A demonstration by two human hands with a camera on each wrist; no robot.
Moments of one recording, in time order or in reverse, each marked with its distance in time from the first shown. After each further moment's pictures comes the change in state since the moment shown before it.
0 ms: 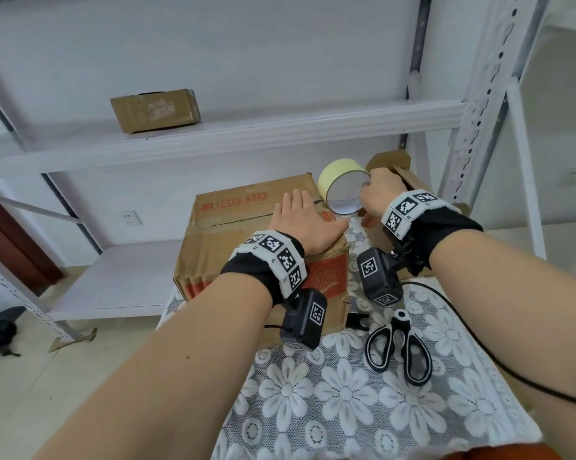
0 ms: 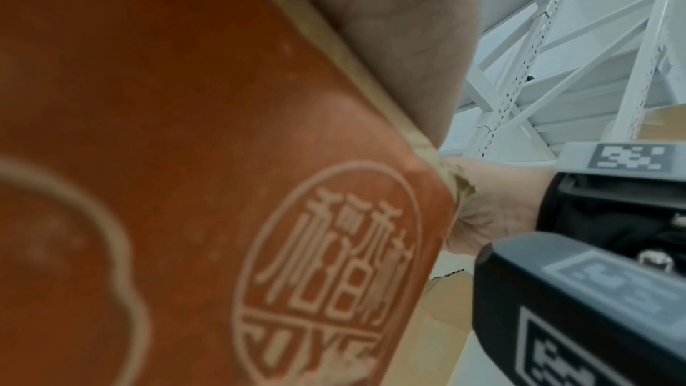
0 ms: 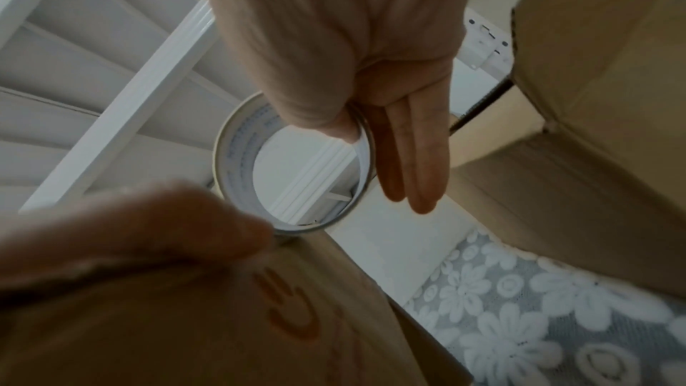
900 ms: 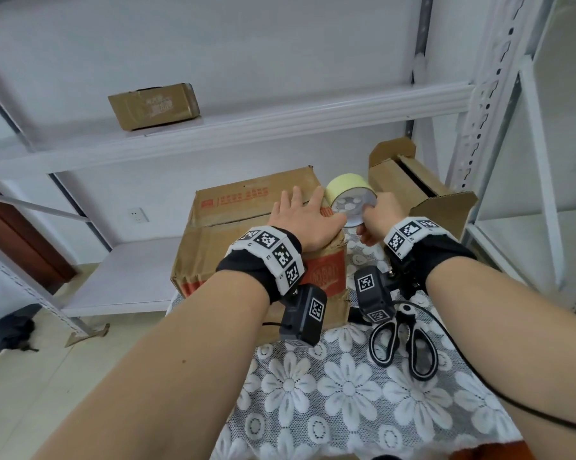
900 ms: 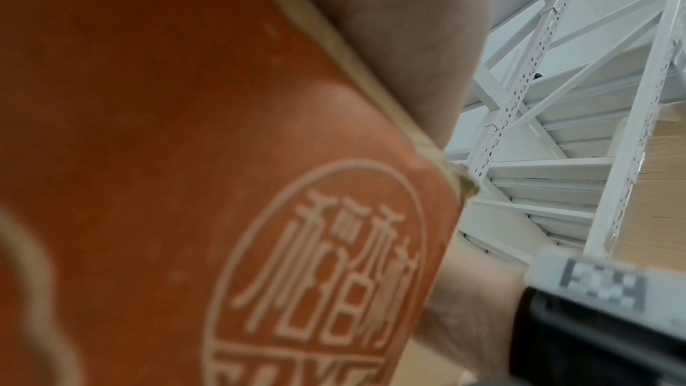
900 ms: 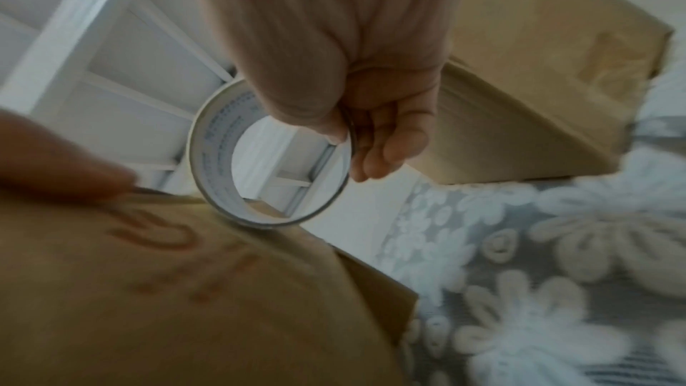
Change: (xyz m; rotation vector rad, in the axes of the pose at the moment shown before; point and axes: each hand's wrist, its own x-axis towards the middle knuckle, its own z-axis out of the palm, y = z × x) left_hand -0.001 -0.001 0.001 0.002 -0.063 0.015; right_hand 0.002 0.032 0.056 0.567 -0.144 0.248
